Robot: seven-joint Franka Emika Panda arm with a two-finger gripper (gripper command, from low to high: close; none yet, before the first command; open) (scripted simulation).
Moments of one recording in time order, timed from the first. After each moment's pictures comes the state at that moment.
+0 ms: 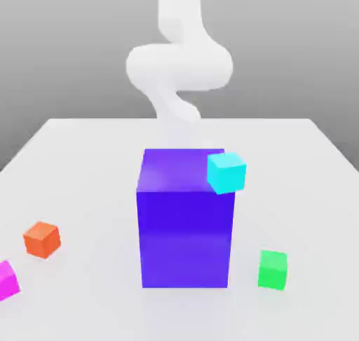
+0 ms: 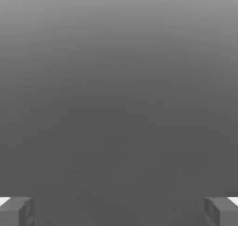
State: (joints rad) arm -0.01 -0.71 -0.04 -2.30 0.07 2.32 0.87
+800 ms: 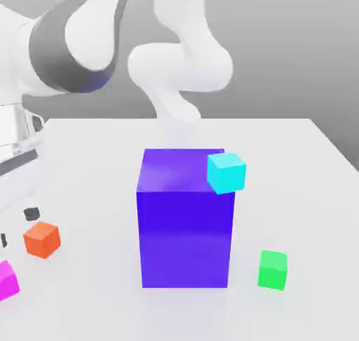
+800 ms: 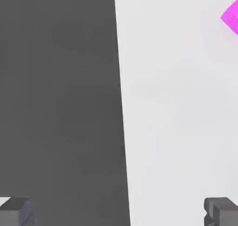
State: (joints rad) arm -0.23 0.14 -0.27 -2.32 0.41 2.52 1.78
